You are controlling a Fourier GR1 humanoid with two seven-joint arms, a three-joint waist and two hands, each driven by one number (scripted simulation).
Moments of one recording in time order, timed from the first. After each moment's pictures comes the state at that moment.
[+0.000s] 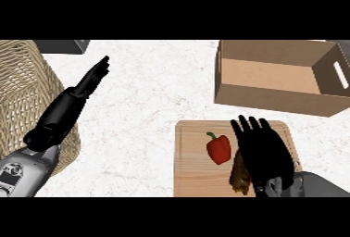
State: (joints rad) left arm -0.33 0.49 -0.29 -1.62 0.11 0.05 0.00; right arm -0.49 -0.62 0.82 -1.86 0.45 0.53 1.12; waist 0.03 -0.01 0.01
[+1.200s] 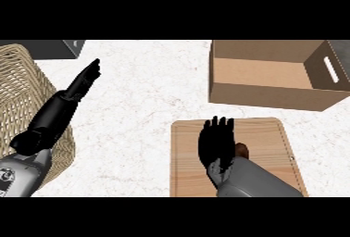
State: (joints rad) left arm -0.28 0.50 -0.25 -1.64 0.12 0.03 -0.01; right arm -0.56 -0.24 0.86 -1.46 0.63 0.65 1.21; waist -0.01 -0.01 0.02
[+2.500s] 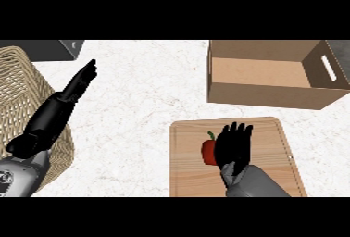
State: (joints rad) left arm -0.26 0.48 -0.21 -1.64 0.08 0.01 -0.03; right arm -0.36 -0.19 0.68 -1.45 0.95 0.77 1.12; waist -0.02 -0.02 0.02
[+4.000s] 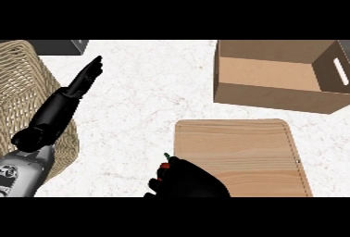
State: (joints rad) left arm -0.29 0.44 -0.19 -1.63 0.06 -0.04 0.00; right arm -0.47 -0.23 0.85 -1.94 0.90 0.47 0.18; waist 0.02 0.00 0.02
